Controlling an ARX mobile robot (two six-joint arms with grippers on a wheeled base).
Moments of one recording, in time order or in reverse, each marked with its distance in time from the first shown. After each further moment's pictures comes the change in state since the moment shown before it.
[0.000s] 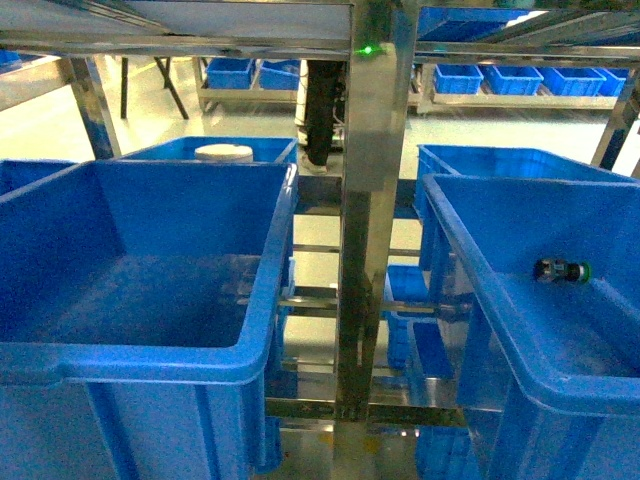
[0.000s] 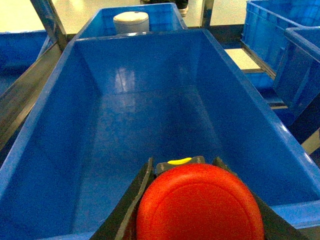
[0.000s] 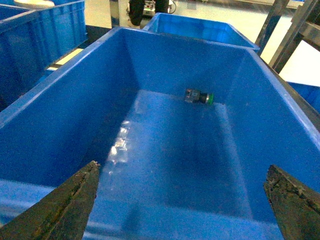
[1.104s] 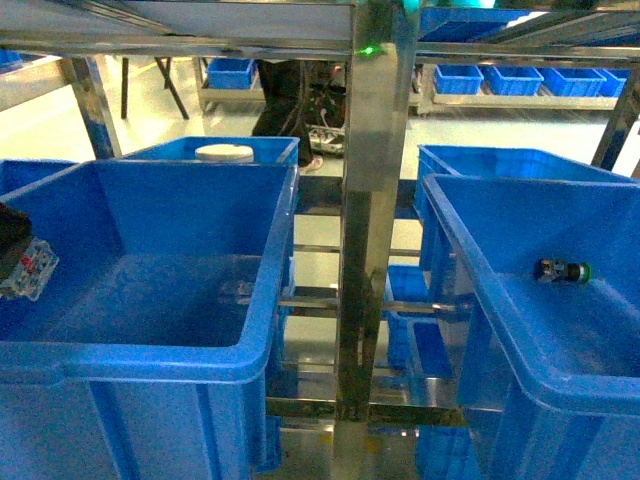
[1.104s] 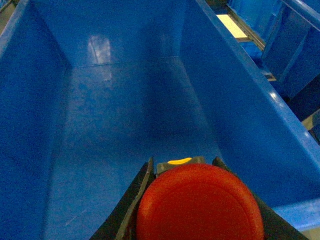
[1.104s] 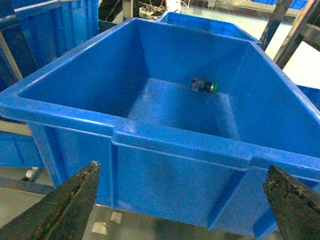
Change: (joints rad) left arm 0.074 0.276 0.101 0.015 0.155 0.010; right arm -0.163 -0.678 -0.154 -0.541 -0.185 -0.085
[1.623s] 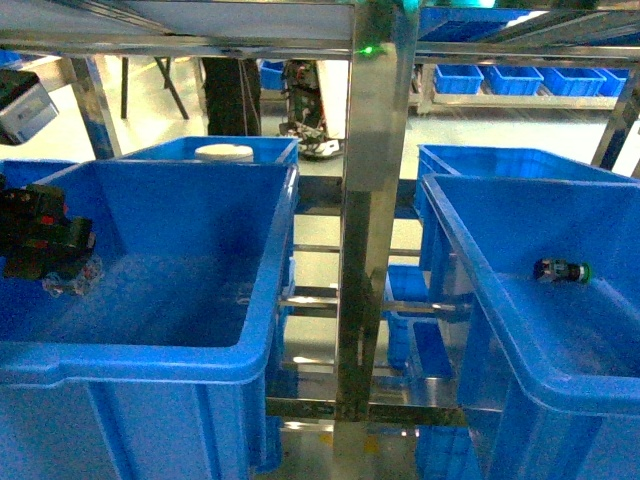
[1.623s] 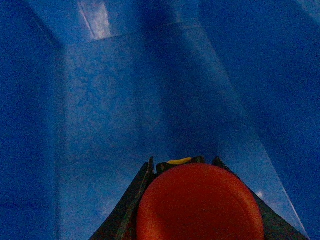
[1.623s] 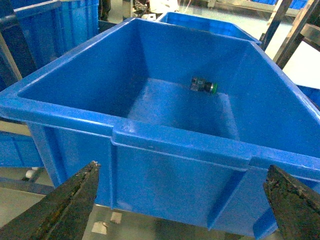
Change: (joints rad) left arm 0.060 0.463 0.275 0.000 0.032 0.146; right arm 0.000 0.000 0.000 0.000 0.000 0.000
